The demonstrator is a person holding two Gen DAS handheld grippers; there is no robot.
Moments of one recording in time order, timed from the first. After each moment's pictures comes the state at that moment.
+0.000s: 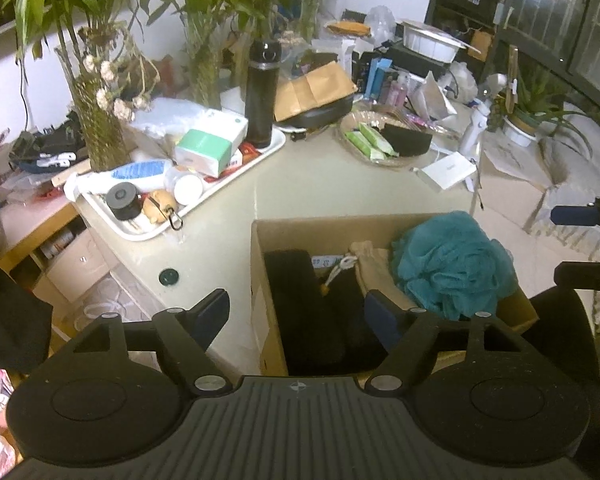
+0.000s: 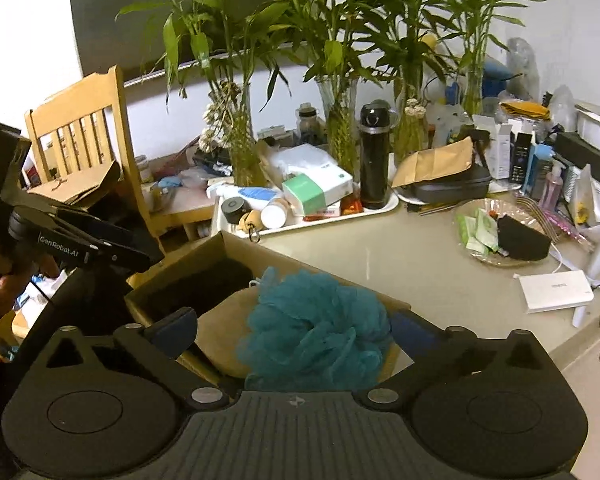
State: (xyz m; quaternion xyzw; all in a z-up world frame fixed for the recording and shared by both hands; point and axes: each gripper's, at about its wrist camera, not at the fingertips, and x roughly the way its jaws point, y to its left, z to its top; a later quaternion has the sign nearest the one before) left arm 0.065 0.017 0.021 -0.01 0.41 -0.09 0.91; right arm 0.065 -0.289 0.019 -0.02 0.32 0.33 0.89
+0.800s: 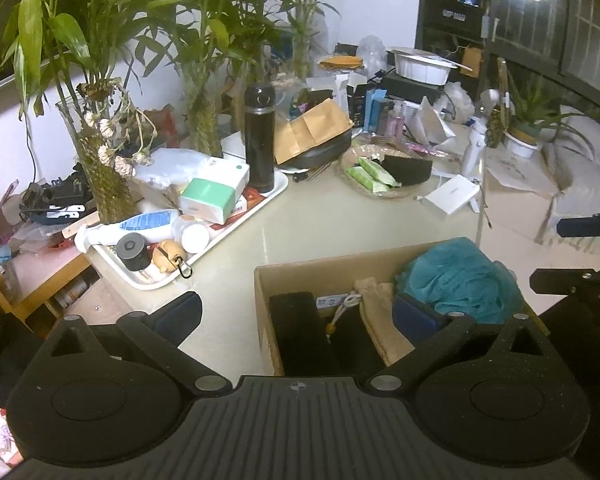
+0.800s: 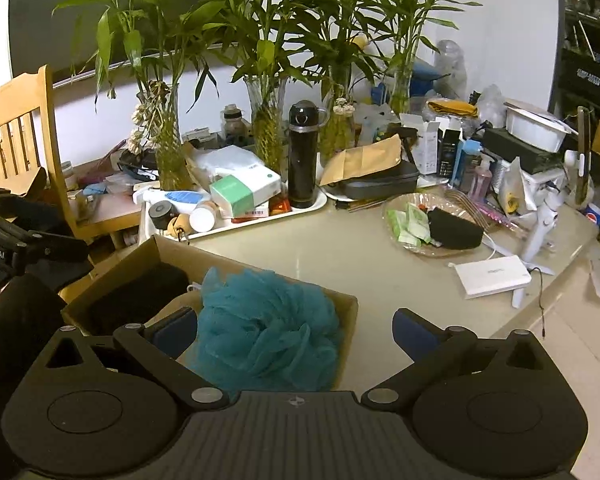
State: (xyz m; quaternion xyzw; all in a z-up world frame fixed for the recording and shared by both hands) left arm 0.064 0.004 0.029 0.03 0.36 -0.09 0.93; right arm 0.061 -0.274 0.010 -0.04 0.32 0.21 0.92
